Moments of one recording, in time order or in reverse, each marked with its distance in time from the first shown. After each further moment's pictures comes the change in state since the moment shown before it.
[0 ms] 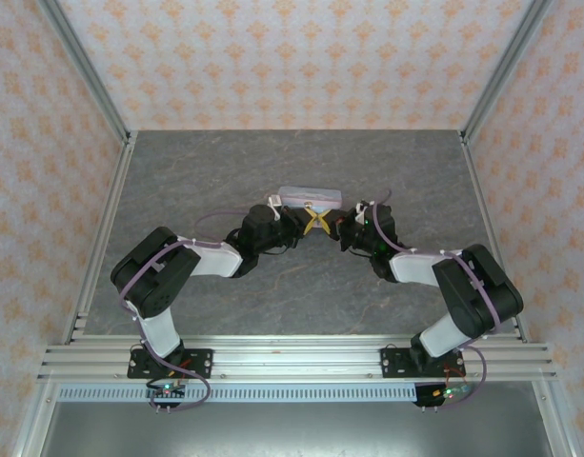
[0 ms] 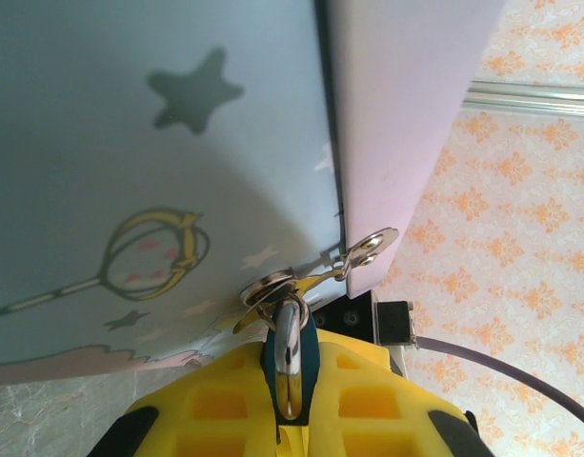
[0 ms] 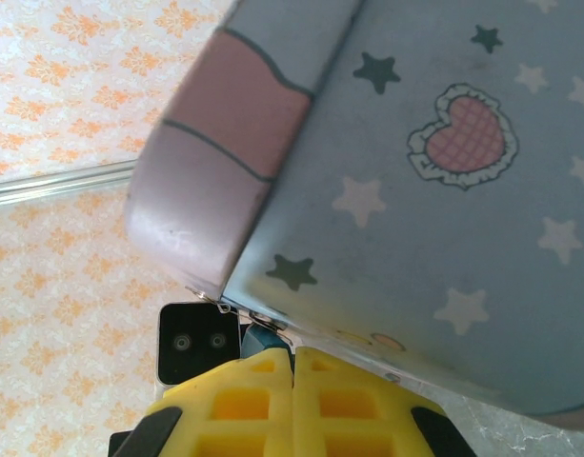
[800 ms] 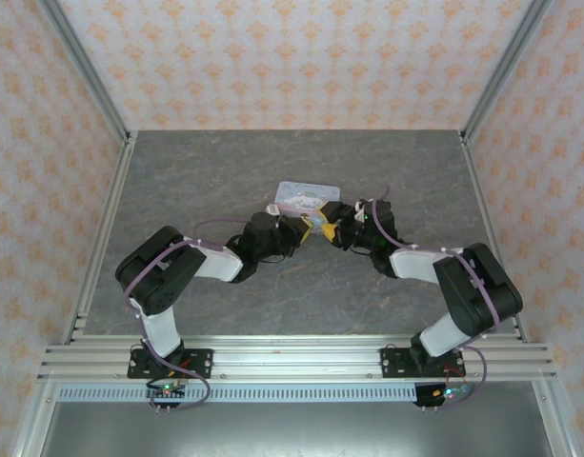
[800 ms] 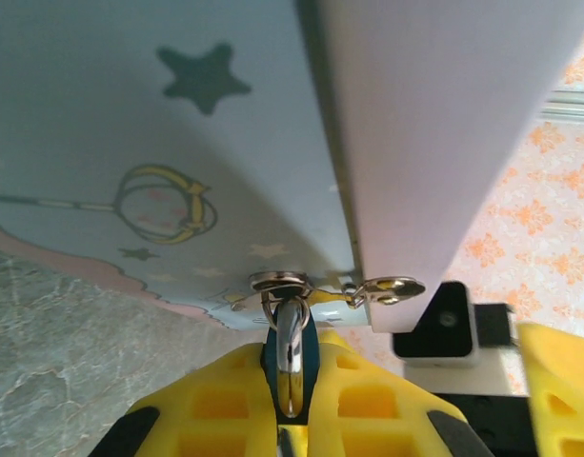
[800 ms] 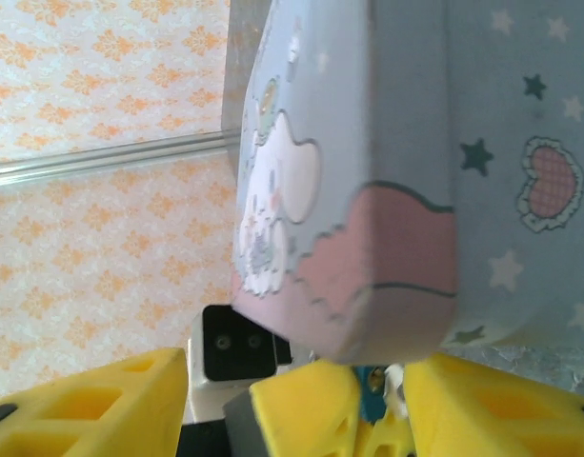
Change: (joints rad) left arm -0.006 0.033 -0.048 -0.017 -0.042 0.034; right arm -0.024 -0.018 0.036 -0.119 -0.044 -0.082
